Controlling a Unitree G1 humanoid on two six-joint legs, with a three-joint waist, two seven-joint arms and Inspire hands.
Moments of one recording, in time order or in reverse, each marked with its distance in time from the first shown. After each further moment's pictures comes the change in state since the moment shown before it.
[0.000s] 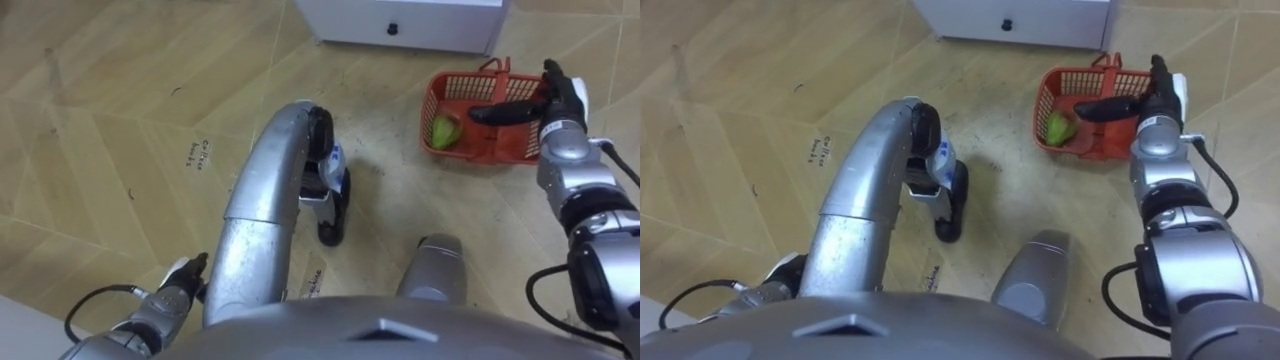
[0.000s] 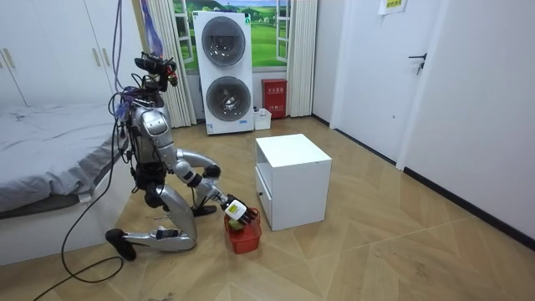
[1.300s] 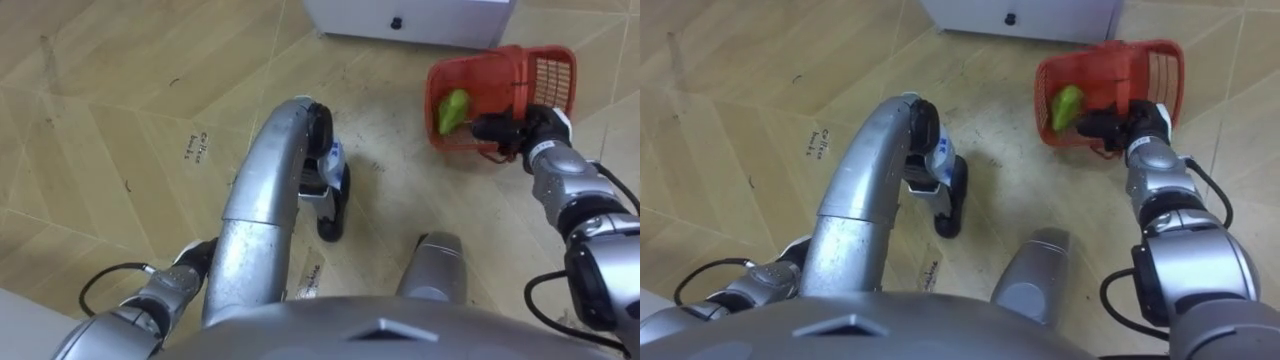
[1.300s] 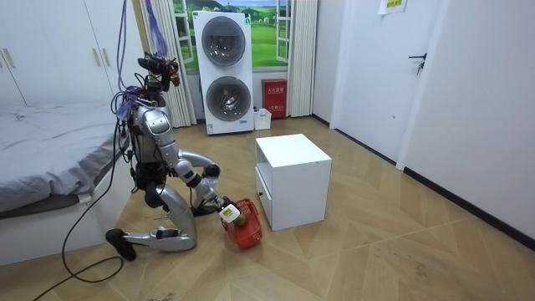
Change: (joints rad) left arm -0.092 -0.023 -0.001 0.005 -0.032 0.038 -0.075; right arm -0.004 0.009 0.017 0.071 0.150 0.033 0.131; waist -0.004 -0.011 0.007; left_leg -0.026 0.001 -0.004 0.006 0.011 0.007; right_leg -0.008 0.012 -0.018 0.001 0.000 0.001
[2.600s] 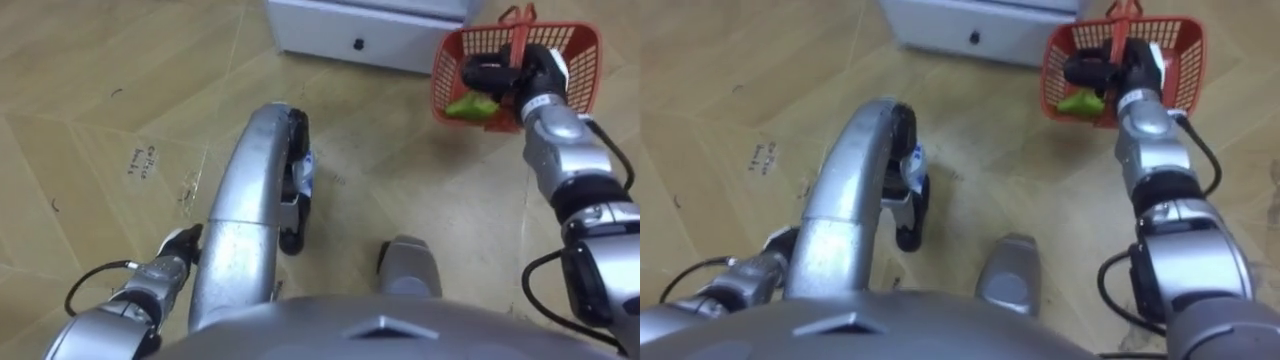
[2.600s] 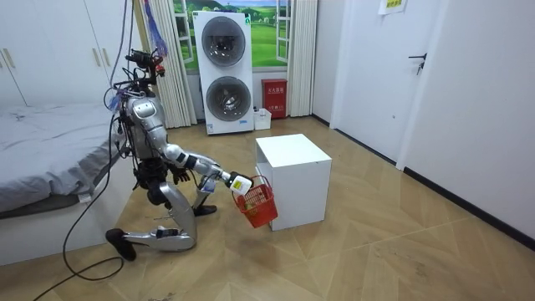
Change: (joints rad) left arm -0.015 0.025 0.197 -0.019 -0.006 -0.011 0.043; right arm 0.004 0.014 -0.050 -0.347 -0.010 0.016 -0.057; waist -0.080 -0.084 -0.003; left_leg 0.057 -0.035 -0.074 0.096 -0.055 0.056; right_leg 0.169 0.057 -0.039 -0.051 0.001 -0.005
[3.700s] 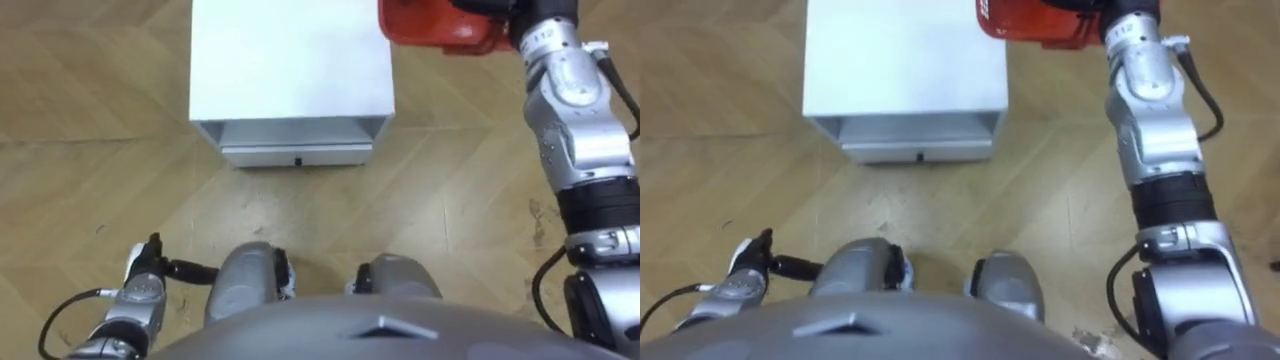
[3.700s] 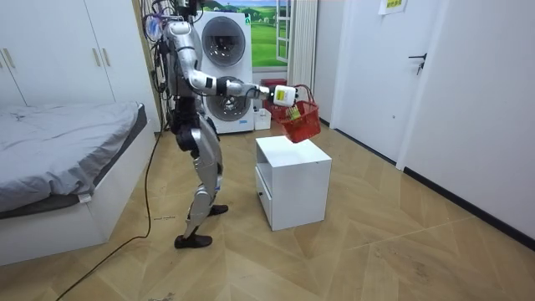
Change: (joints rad) left arm 0.201 -0.010 0.213 -0.203 0.081 0.061 0.132; right arm 0.137 -0.004 -0.035 -0.619 -0.024 0.039 0.031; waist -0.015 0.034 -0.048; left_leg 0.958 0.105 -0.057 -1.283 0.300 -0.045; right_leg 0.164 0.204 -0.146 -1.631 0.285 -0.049
